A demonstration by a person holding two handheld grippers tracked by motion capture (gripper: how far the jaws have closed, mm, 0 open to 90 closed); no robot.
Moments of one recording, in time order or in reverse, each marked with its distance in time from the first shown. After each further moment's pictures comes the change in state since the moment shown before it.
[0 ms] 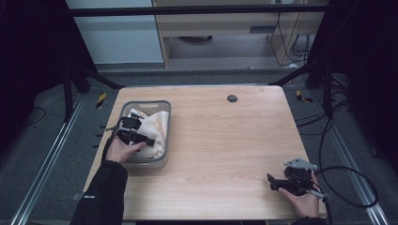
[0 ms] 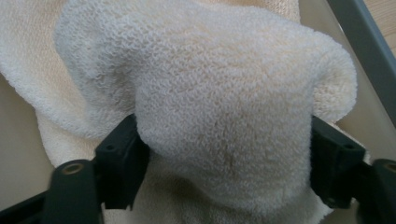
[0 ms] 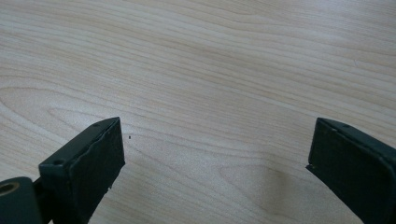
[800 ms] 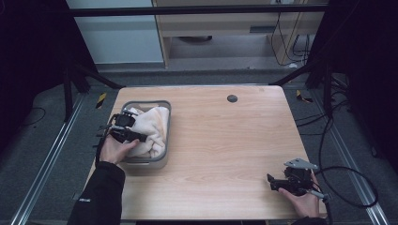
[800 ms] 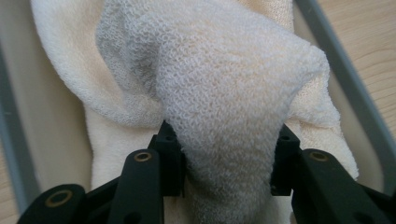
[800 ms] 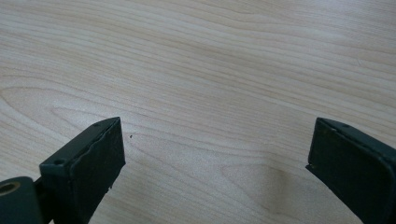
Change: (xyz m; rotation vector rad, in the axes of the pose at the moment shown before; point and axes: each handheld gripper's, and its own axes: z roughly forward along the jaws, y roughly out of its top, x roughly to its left) left arm -0.002 -0.002 -0.040 -0.091 0.044 0.000; right arm 0.000 0.000 0.000 0.001 0.009 0.004
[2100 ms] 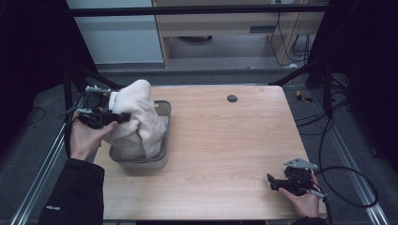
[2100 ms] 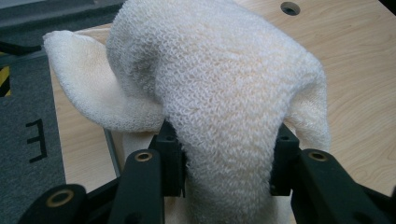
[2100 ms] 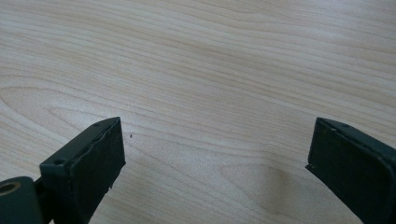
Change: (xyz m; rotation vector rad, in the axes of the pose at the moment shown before) left arm -0.002 0.022 -0.118 -0.214 -0.006 0.020; right arm 0.000 0.000 0.000 0.003 0.002 0.001
